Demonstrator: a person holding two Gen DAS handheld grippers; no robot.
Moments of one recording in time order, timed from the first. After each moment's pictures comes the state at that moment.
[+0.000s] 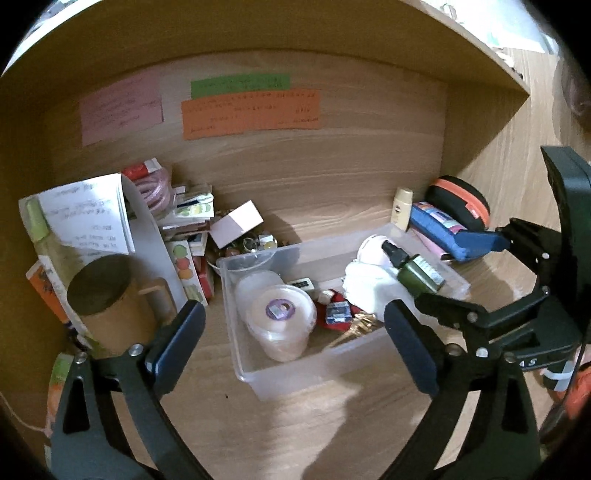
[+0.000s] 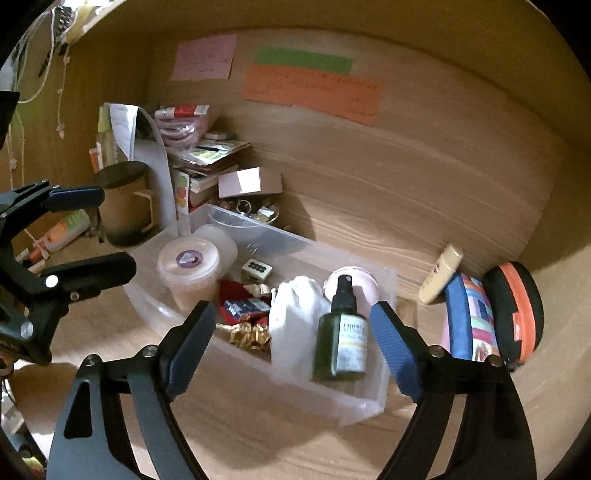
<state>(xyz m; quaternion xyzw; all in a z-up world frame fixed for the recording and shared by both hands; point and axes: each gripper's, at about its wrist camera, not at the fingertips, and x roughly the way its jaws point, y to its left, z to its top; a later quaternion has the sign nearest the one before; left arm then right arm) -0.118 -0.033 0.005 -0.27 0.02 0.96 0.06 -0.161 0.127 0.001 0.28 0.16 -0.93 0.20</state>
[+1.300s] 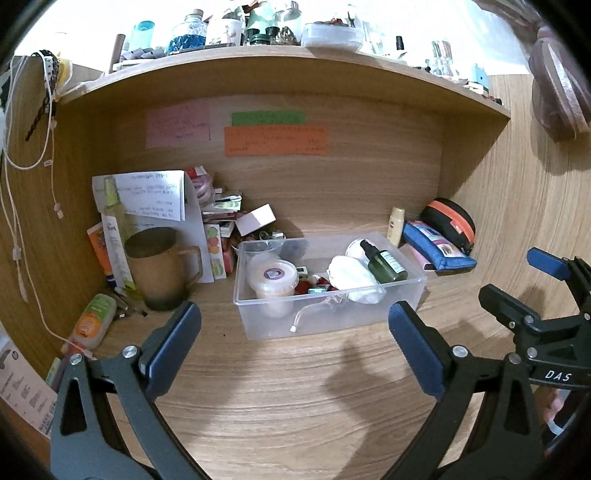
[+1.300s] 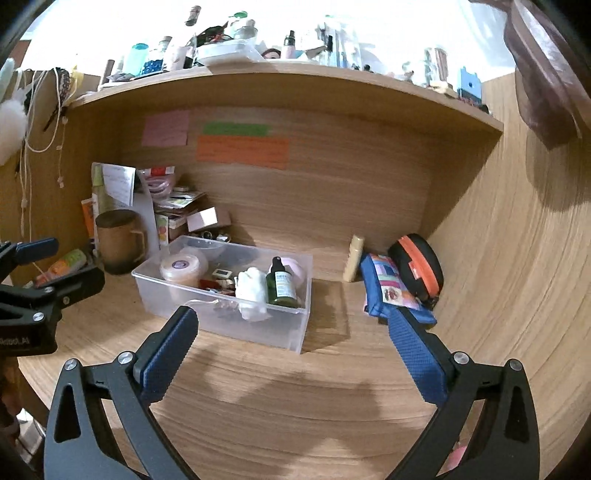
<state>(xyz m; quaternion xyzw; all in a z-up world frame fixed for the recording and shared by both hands) -0.007 0.010 0.012 -0.22 -0.01 0.98 -0.02 -0.020 0.185 0.020 0.19 0.09 -0.97 0.09</state>
